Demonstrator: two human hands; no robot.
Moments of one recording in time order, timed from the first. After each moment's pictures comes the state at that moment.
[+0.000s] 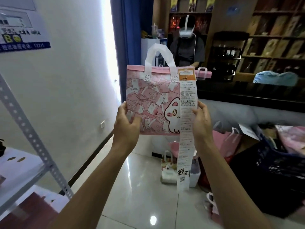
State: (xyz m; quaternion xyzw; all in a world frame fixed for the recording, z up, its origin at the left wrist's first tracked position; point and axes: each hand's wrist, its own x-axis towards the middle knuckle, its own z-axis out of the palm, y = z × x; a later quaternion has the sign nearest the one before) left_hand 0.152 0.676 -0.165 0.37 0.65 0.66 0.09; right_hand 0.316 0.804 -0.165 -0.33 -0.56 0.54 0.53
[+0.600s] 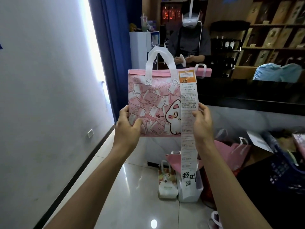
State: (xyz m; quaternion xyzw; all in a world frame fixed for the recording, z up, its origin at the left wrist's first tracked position) left_hand 0.068 0.917 -0.195 0.40 0.67 0.62 0.12; right_hand 0.244 1.042 -0.200 -0.38 -0.54 0.51 0.55
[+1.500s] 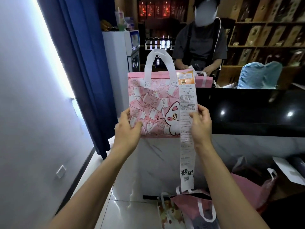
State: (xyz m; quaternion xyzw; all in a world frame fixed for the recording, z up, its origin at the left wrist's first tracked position) left_hand -0.173 1.263 -0.215 0.44 0.68 0.56 0.19; right_hand 0.026 1.355 -0.214 -0.39 -0.47 0.49 0.62
